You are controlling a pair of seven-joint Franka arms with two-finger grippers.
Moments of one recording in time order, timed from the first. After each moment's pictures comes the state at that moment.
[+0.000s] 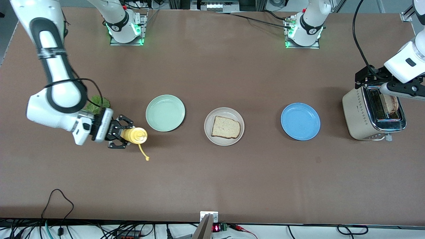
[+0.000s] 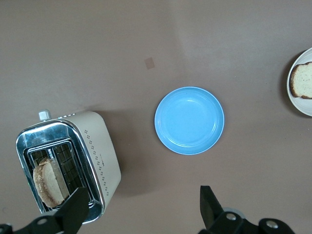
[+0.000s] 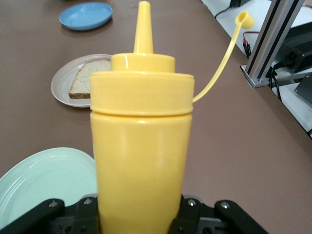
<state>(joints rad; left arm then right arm) -0.02 0.01 -0.01 -1.65 0.05 1.63 0.17 0.11 0.47 0.04 -1.77 0.94 2.25 -1.84</state>
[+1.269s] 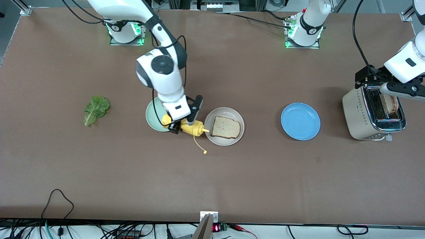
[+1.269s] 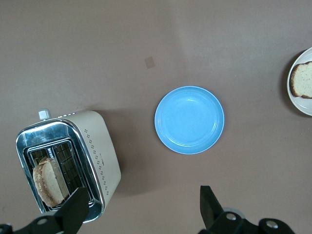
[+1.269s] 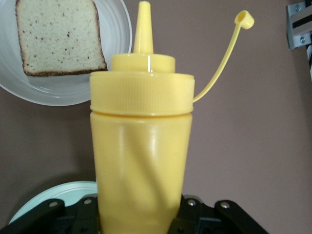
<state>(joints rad) -0.02 0.01 -0.01 -1.65 0.05 1.63 0.17 0.60 0.53 0.04 -1.65 -0.33 2.35 -0.44</state>
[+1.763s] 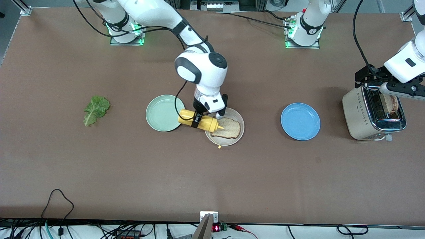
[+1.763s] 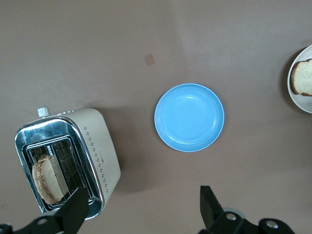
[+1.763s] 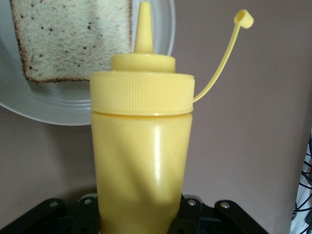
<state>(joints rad) -0.02 0.01 -0.01 -1.65 0.05 1.62 0.17 0.78 0.75 0.04 -1.42 -0.62 2.11 -0.22</state>
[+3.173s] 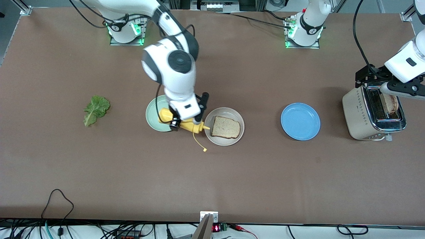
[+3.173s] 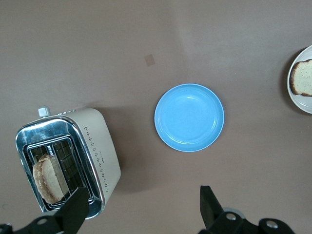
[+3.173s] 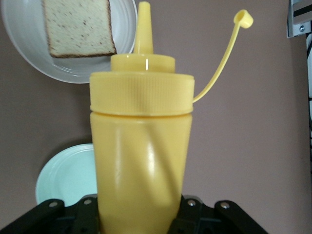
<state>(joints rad) -0.02 0.01 -0.01 -1.65 0.05 1.62 0.17 0.62 0.52 0.00 -1.41 -0.17 1.99 -0.63</state>
